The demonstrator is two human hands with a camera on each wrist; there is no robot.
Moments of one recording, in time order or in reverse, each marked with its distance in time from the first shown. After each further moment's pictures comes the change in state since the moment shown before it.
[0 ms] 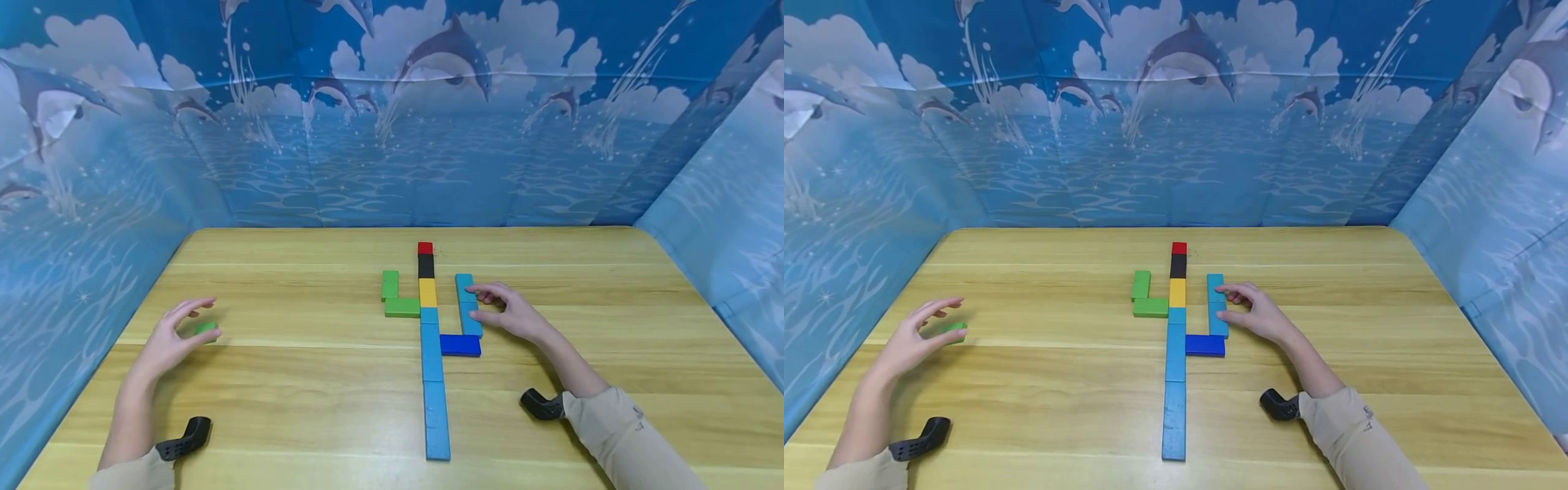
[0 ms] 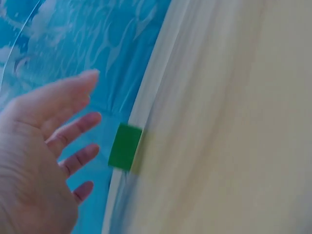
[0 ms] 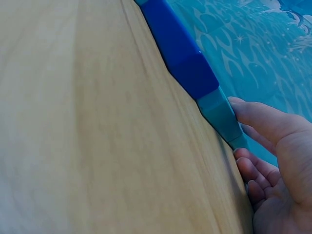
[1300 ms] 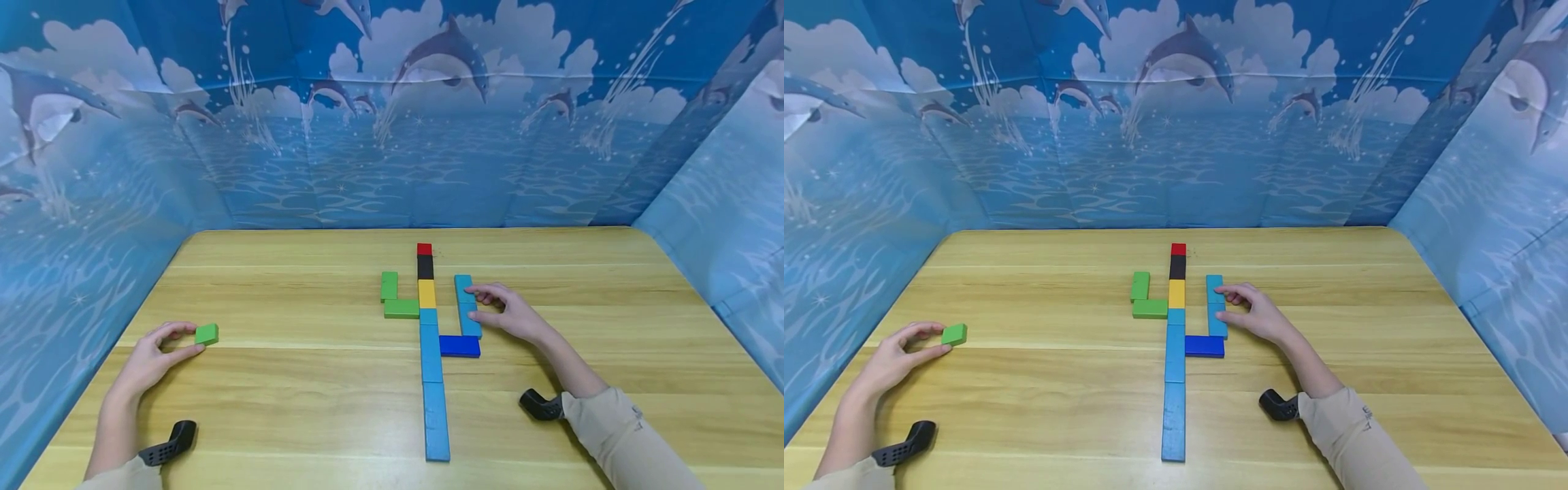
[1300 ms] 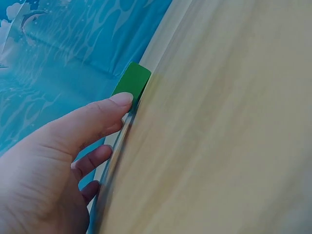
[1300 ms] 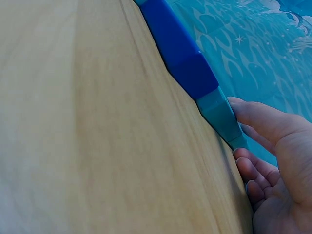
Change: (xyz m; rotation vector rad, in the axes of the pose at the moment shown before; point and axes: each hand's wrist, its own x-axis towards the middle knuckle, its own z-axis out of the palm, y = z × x) left_hand -0.021 -0.034 -0.010 0.071 0.029 -0.124; right_hand -0.001 0.001 0.001 0.008 0.008 -0.004
